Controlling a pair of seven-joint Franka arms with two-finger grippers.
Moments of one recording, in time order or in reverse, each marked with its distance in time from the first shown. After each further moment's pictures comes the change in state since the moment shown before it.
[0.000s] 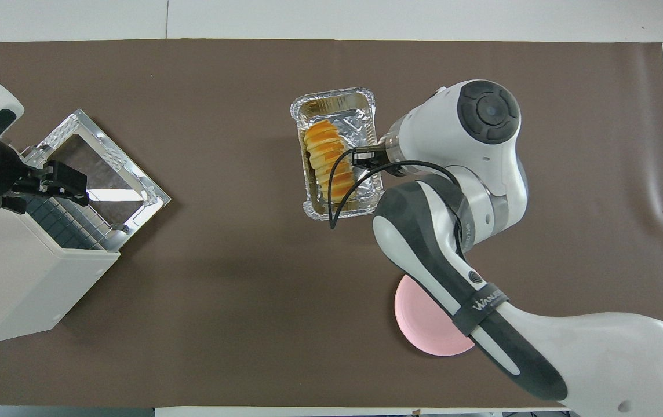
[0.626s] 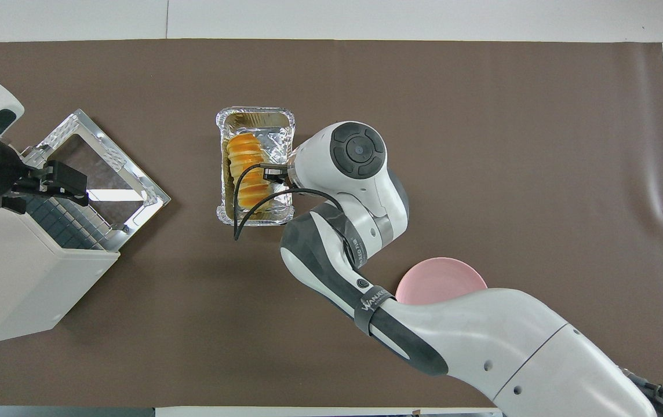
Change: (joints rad) left arm 0.000 0.000 0.000 0.000 0.000 0.000 0.000; right arm 0.188 0.241 -0.007 0.120 -0.006 0.221 0.213
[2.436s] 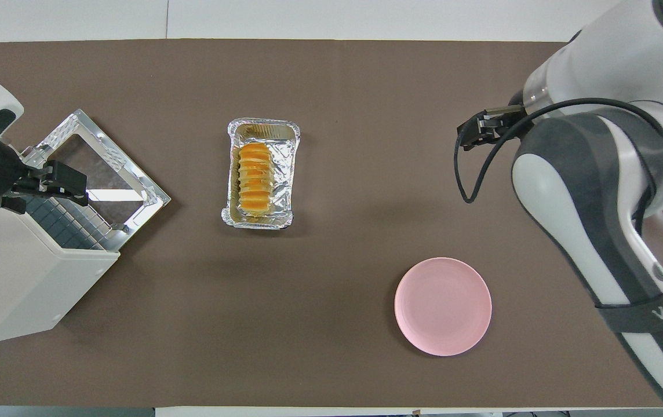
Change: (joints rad) left arm -0.007 0.000 -0.010 0.000 0.000 0.037 -0.009; right arm -0.496 -0.487 -0.035 -0.020 -0.096 -0.801 -0.594
